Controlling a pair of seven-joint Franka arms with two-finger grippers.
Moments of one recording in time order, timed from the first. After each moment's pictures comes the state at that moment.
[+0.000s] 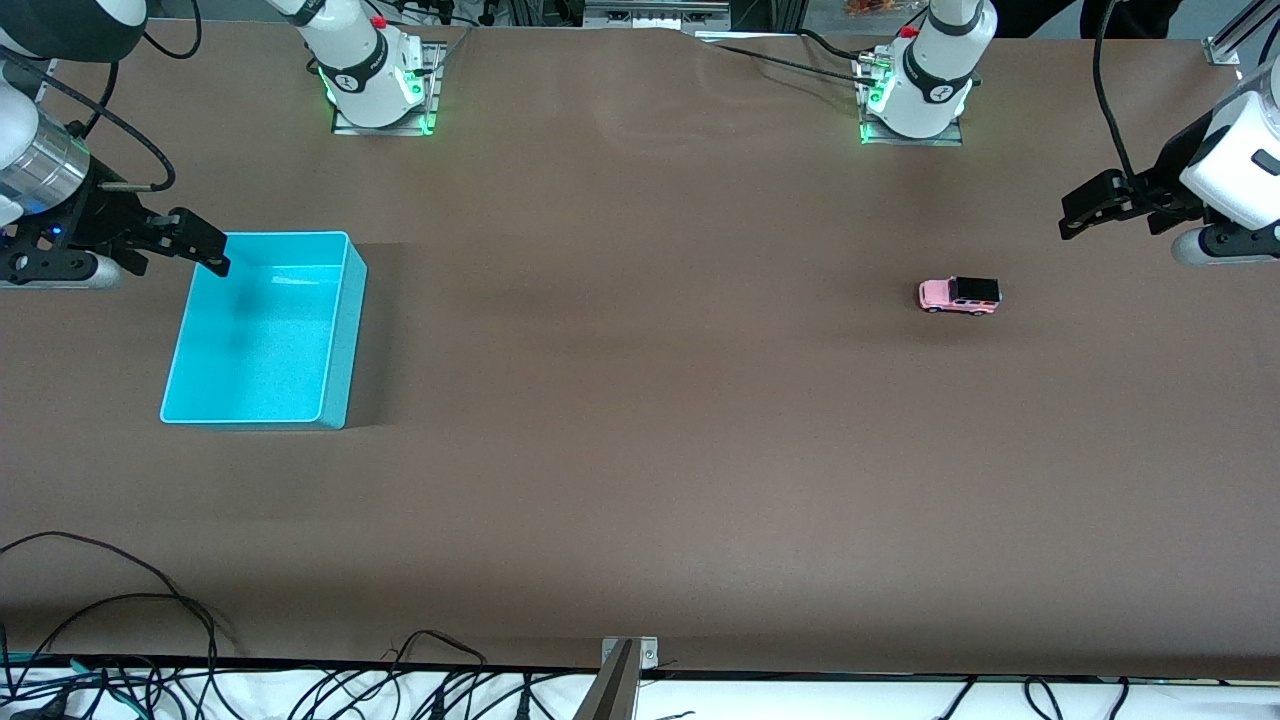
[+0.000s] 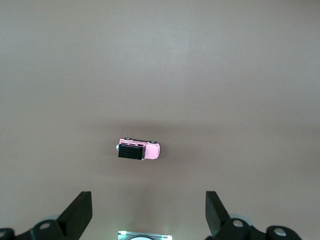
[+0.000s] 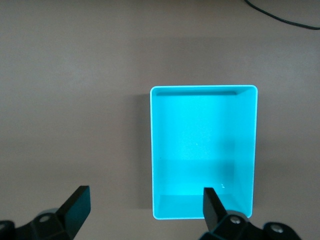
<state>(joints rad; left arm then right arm) 0.00 0.03 -0.07 -1.51 0.00 1.43 -0.14 0.06 -0.02 -0.01 -1.74 0.00 1.75 0.06</state>
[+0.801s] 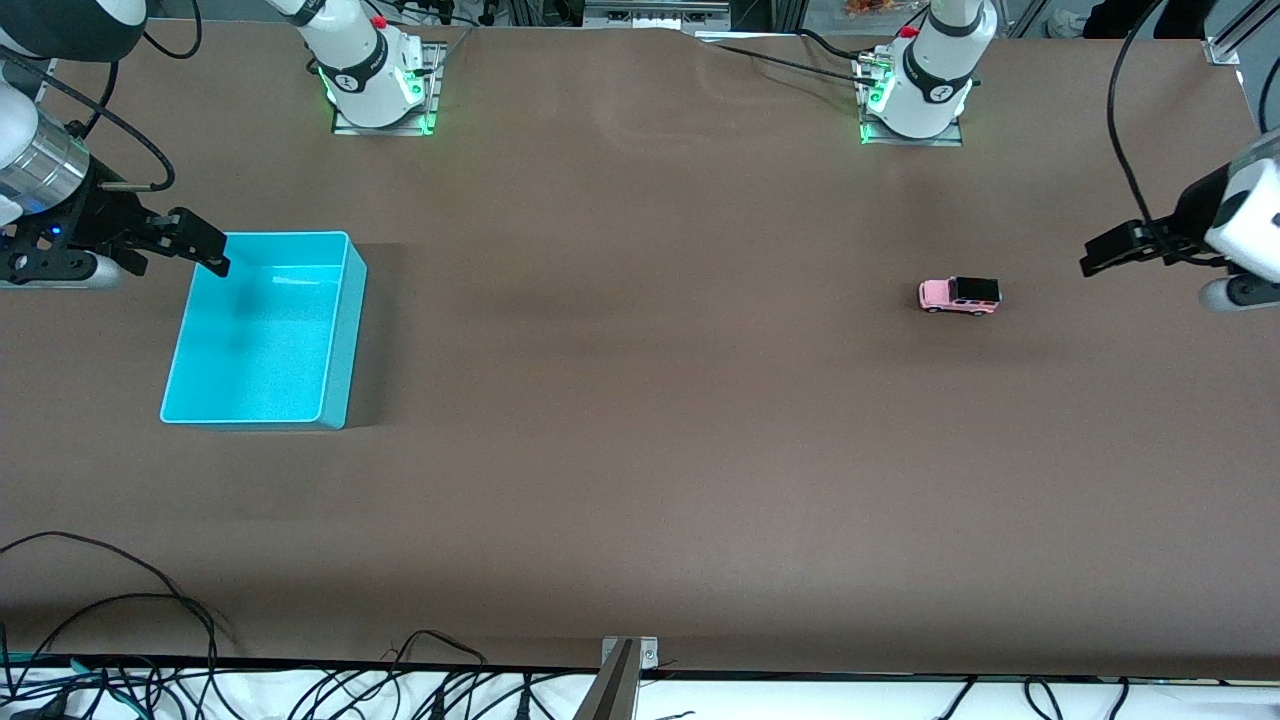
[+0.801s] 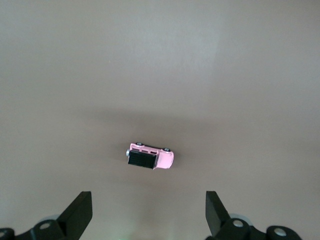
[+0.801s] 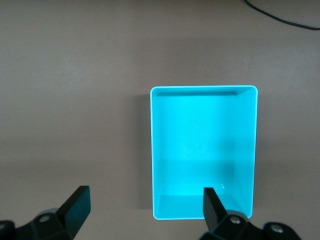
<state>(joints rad) 0.09 0.04 -0.06 -1.66 0.01 1.56 -0.14 0.06 -0.02 -0.01 -1.74 0.00 1.75 0.06</state>
